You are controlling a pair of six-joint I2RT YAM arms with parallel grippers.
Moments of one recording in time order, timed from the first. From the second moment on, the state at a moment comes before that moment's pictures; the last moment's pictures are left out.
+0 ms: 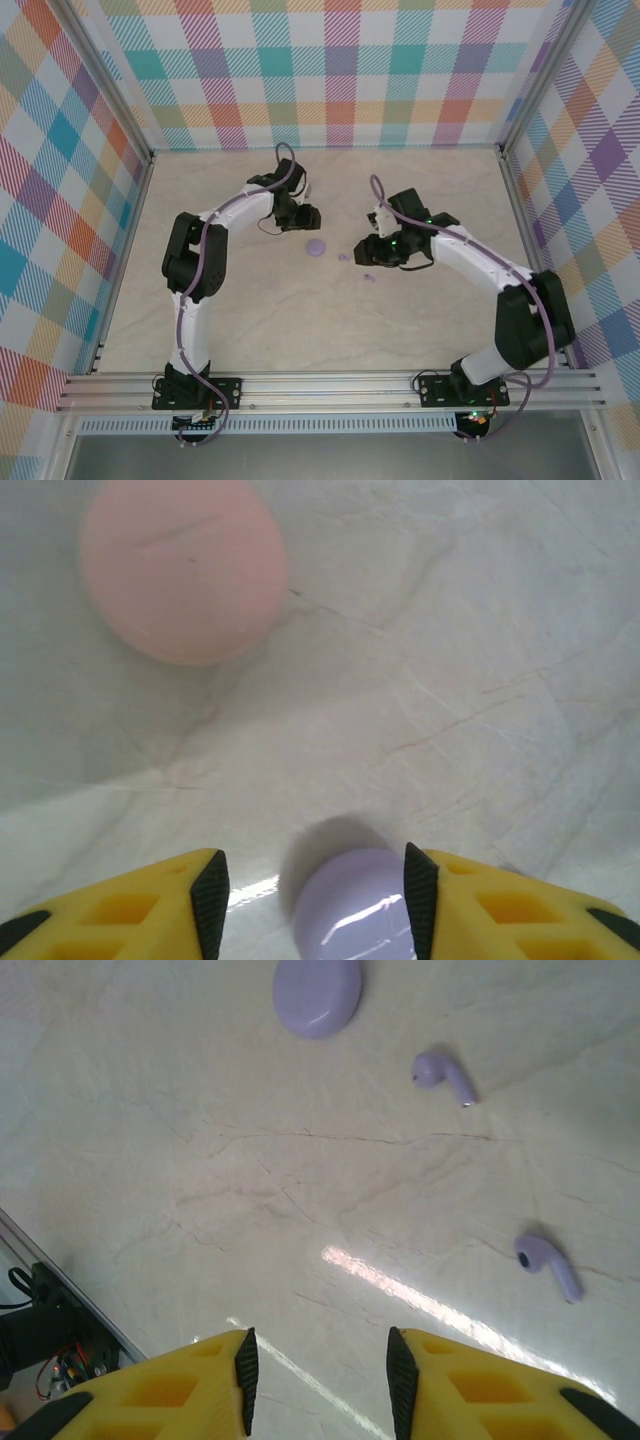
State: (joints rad) left arm -0.42 2.12 1.67 -0.72 0.25 -0.35; right arm 0.47 1.53 1.08 -0.65 -0.52 0.36
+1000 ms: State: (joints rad) left arm -0.39 2.19 1.64 -0.68 0.35 -0.37; right arm 0.60 2.10 1.52 -0.65 -0.45 0.58
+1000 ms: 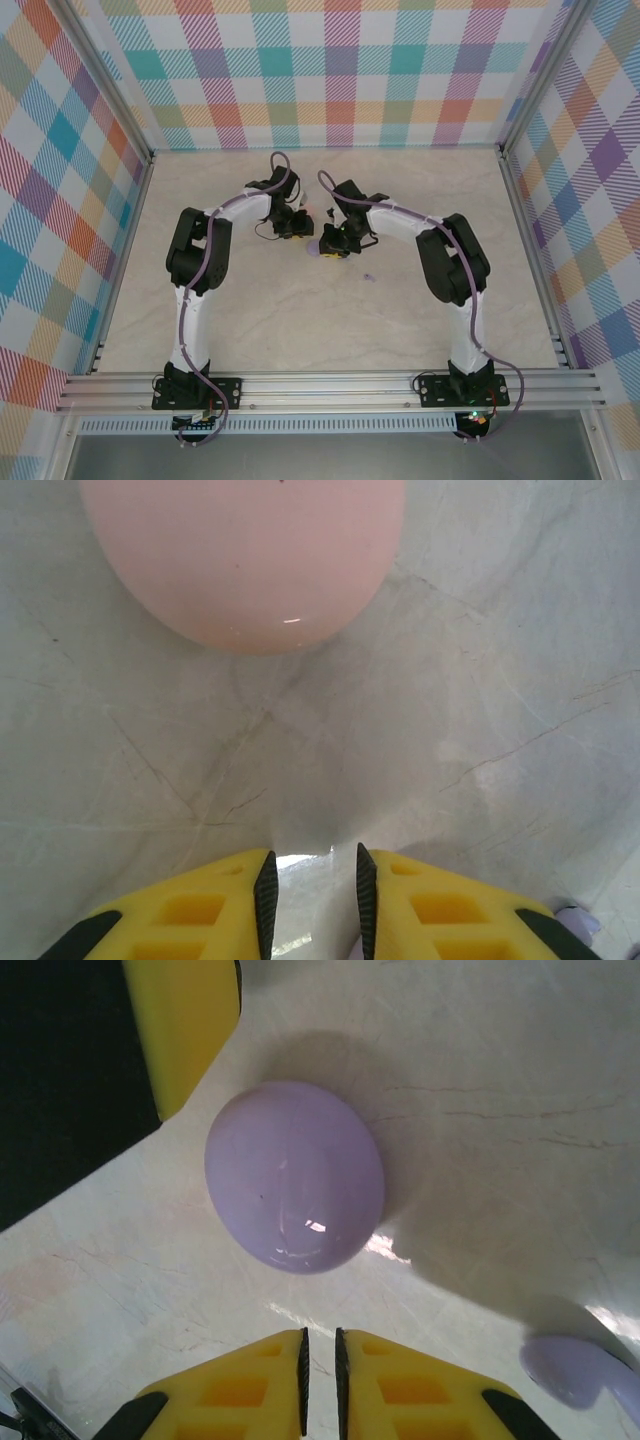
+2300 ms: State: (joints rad) left arm -0.44 1.84 1.20 -0.59 0.18 -0.47; right arm 0.58 2.15 1.65 -0.80 -0.32 0.56
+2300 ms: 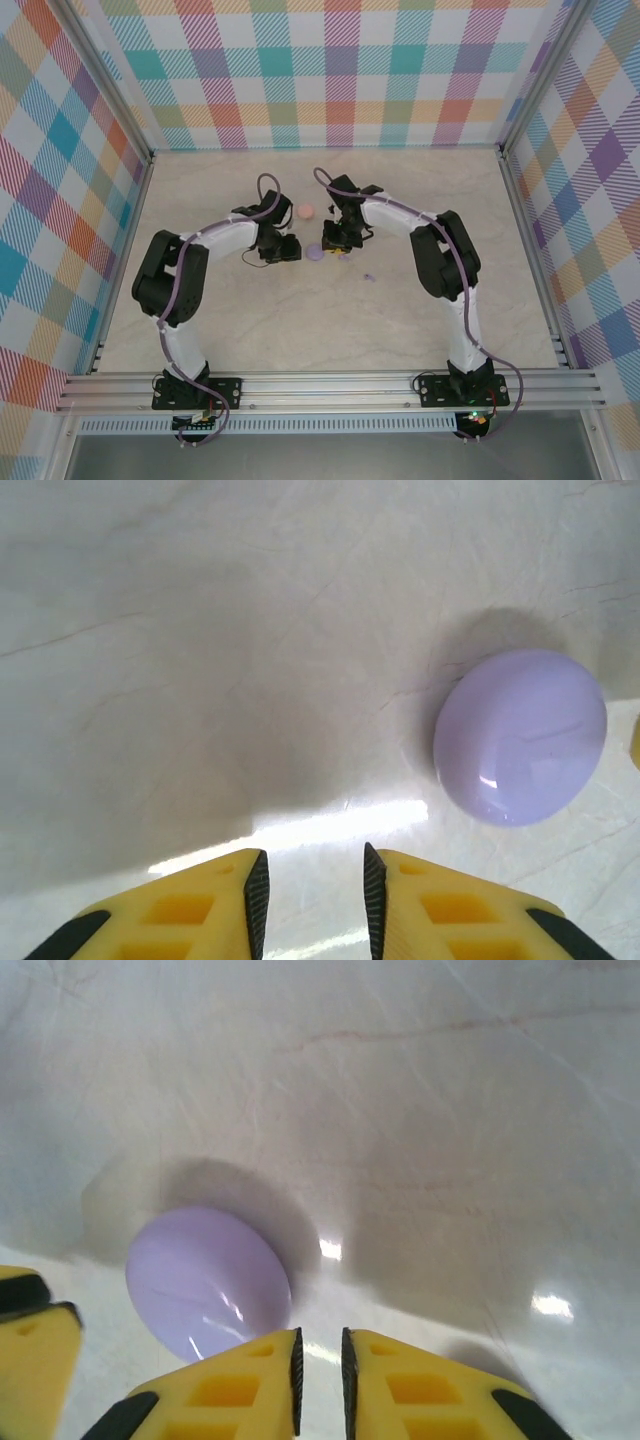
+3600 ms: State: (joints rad) left arm -0.40 1.85 0.97 -0.05 0.48 -0.82; right arm 0.54 2.22 1.73 -0.78 -0.53 0.47
